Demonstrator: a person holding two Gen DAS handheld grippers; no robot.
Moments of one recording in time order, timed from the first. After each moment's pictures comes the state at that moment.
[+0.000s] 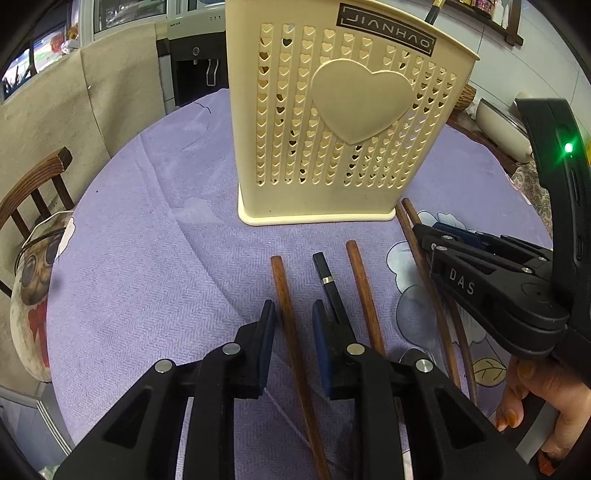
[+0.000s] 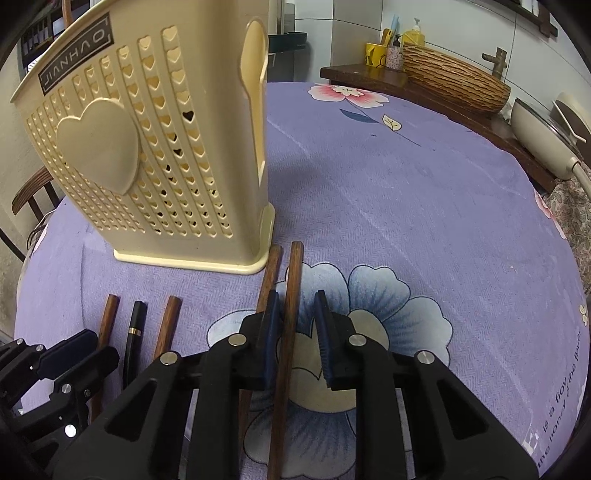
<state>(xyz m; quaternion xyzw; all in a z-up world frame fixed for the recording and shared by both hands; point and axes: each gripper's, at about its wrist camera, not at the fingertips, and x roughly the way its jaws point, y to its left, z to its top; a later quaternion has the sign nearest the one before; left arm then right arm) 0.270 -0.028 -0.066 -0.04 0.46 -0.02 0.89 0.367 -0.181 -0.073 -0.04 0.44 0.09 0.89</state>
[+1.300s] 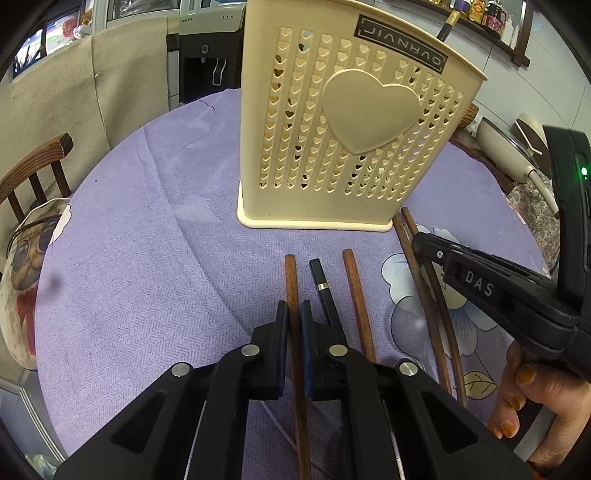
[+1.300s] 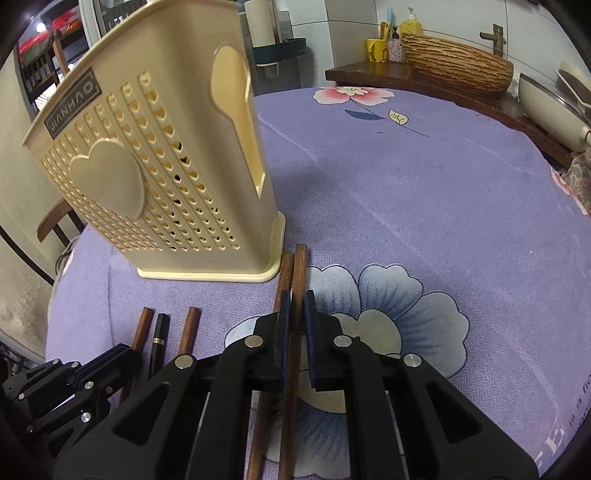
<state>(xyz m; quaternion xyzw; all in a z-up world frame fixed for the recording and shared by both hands) 0.270 -0.022 -0.065 -0.08 0.45 -0.02 0.89 0.361 -0.201 -0.071 0.04 0.43 0.13 0.89</state>
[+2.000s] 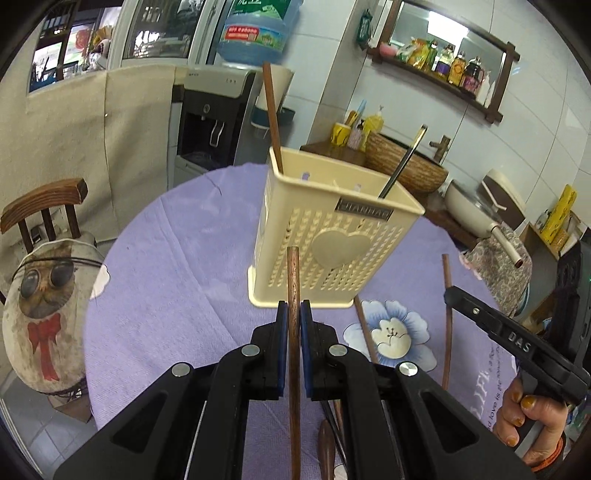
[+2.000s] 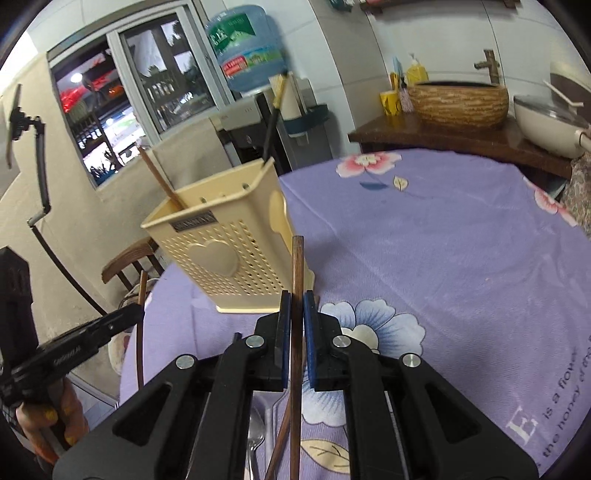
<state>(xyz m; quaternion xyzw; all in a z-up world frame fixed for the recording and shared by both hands) 0.236 0.010 0.023 -0.12 0.34 -0.05 0.93 0.293 -0.249 0.011 0.11 0.32 0.21 0.92</state>
